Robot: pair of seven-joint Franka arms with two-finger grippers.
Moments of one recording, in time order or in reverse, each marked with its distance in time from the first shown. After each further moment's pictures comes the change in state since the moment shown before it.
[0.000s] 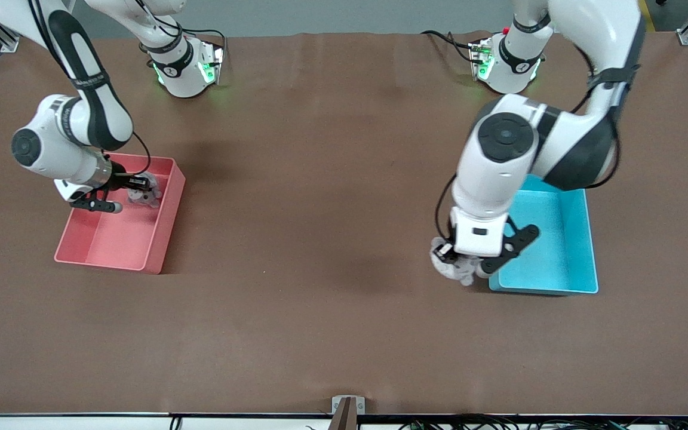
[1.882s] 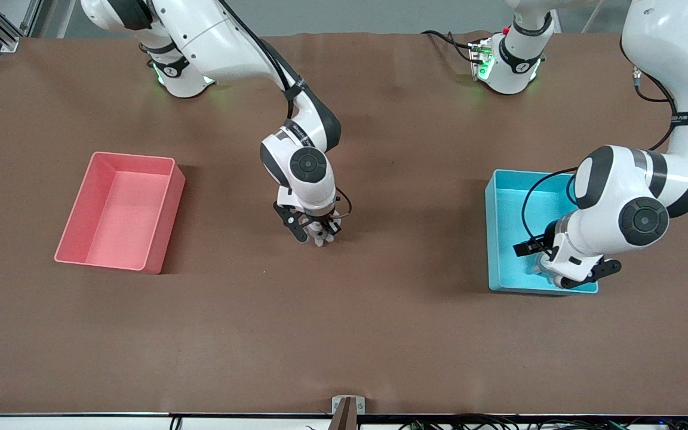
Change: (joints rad) left arm 0.337 0.013 -0.042 -0.245 -0.179 -0.025 0.518; right arm 0.827 0.638 0.030 0.811 -0.084 0.062 1.706
